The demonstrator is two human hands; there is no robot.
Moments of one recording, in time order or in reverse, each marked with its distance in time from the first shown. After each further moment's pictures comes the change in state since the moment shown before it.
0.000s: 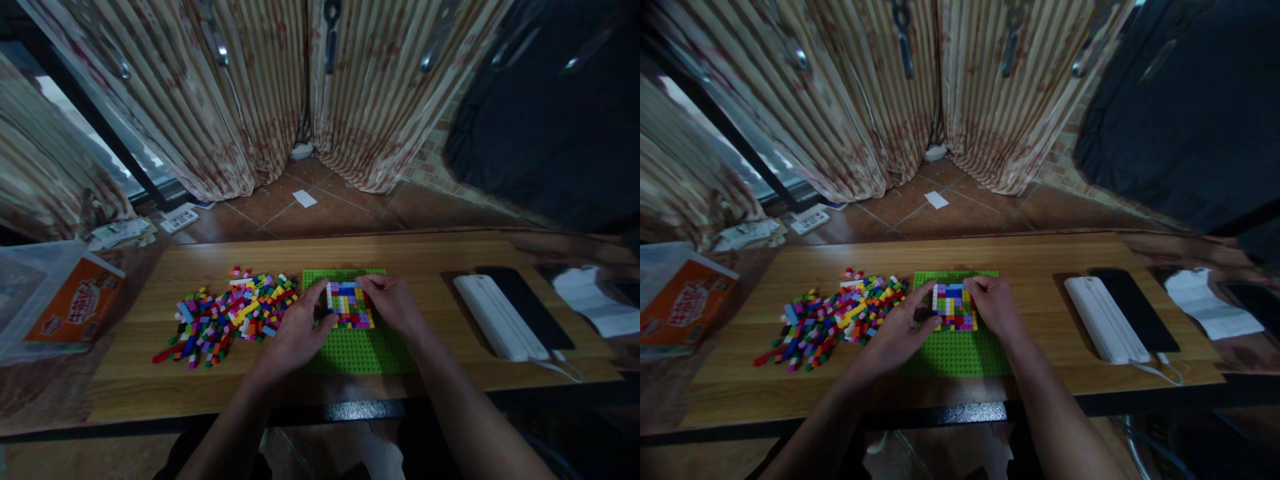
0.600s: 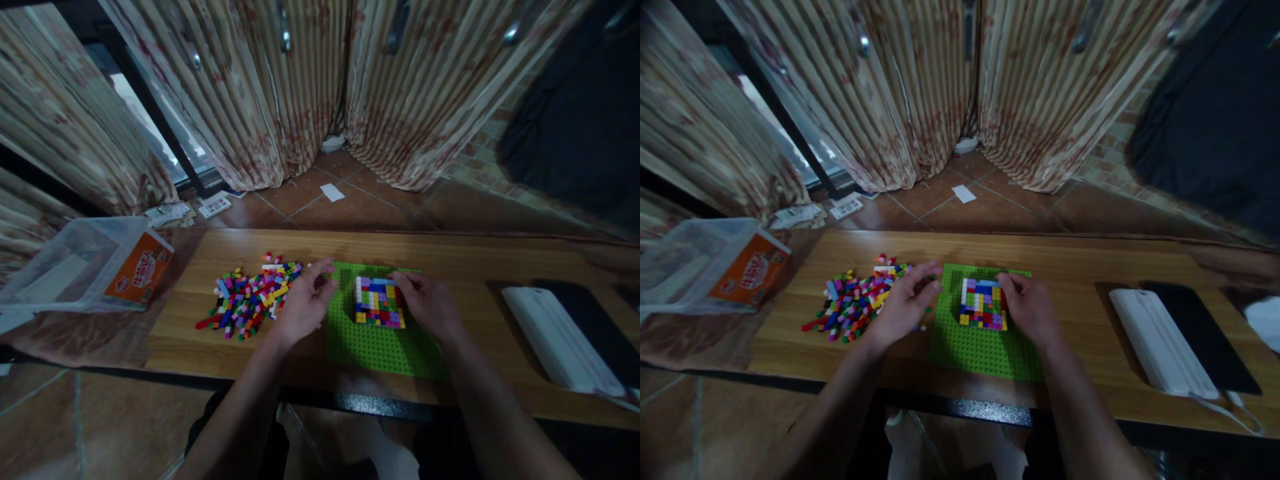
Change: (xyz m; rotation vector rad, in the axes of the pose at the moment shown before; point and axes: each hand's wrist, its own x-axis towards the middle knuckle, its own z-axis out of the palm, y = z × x) left_hand 0.003 -0.015 -0.027 -0.291 0.238 -0.013; right_hand -0.003 0.004 -0.004 -0.160 0.069 -0.074
